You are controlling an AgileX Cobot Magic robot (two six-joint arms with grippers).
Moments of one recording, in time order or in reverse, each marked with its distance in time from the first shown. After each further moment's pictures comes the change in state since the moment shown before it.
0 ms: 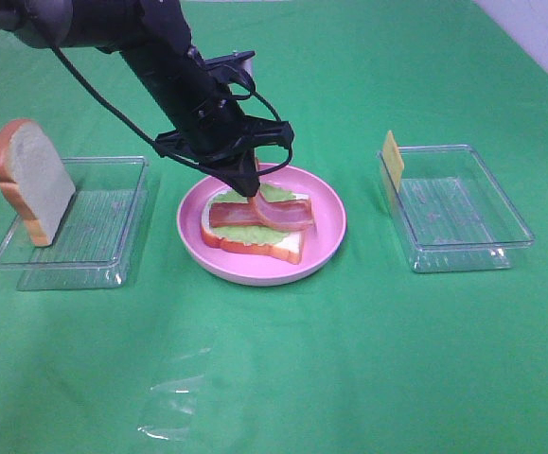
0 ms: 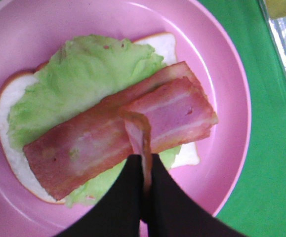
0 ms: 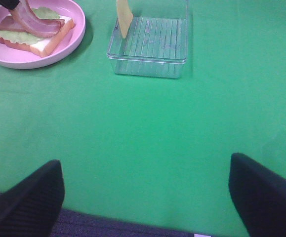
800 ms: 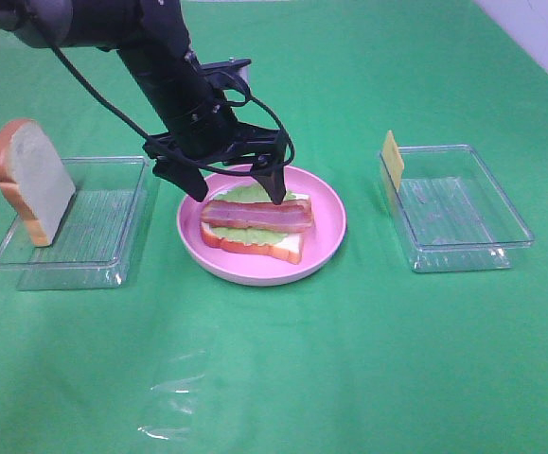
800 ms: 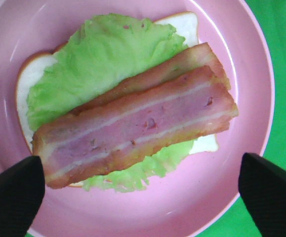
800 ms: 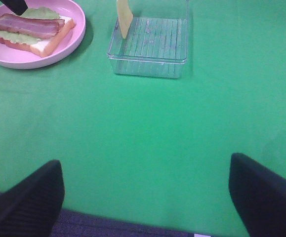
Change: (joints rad) left arm 0.000 0.000 0.000 0.059 0.044 -0.026; right arm 0.000 0.000 0.000 0.000 0.000 0.000
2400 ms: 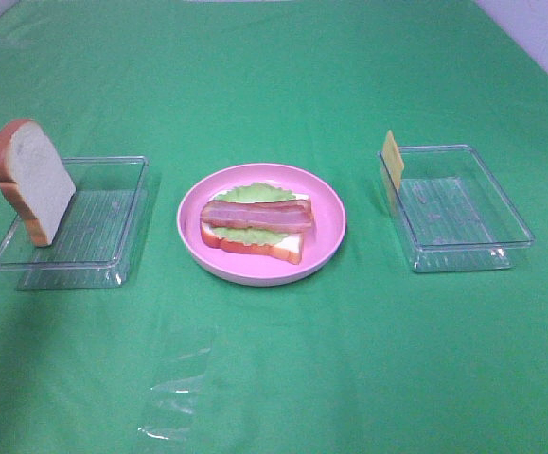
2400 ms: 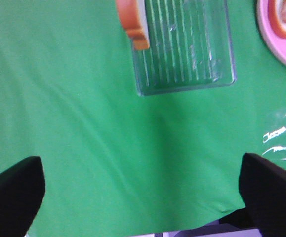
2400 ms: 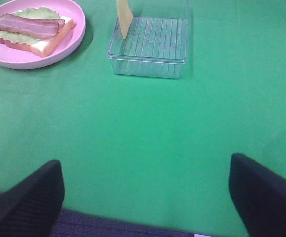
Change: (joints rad) left arm 0.396 -0.895 0.535 0.313 0.260 -0.023; right arm 0.000 0.000 0.000 0.000 0.000 0.000
